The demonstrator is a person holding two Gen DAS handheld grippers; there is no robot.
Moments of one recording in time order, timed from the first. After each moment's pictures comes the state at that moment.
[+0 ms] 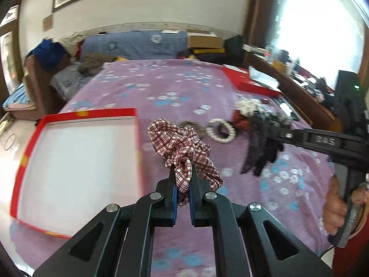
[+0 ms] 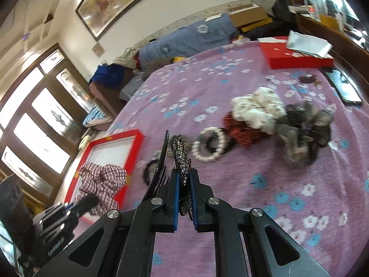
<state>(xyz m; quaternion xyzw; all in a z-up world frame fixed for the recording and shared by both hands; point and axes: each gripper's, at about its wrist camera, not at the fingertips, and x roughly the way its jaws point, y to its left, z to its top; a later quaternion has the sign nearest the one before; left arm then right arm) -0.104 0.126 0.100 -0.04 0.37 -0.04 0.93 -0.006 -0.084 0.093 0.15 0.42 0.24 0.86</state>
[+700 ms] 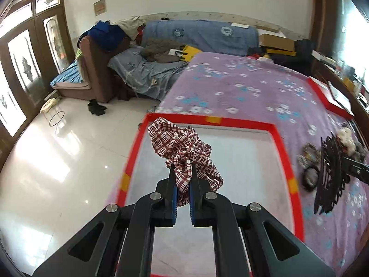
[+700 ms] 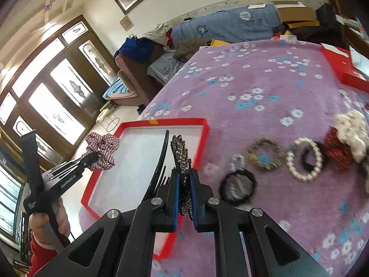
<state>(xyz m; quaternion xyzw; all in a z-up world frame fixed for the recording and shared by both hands) -0.056 0.329 0.104 -0.04 0.41 0.13 0.90 0.031 0.067 0.092 0.09 0.44 0.32 0.83</state>
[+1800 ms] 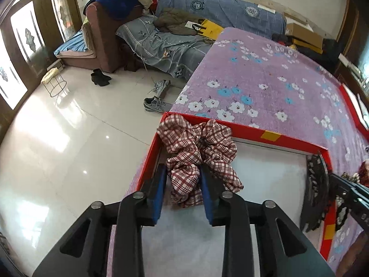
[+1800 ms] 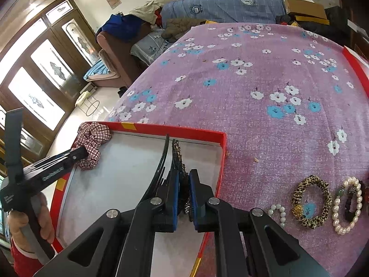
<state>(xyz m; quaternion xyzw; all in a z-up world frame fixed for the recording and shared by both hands) 0.029 0.393 0.050 -0.10 0.47 0.15 0.86 0.106 0.161 0.041 0.03 0.49 0.27 0.83</state>
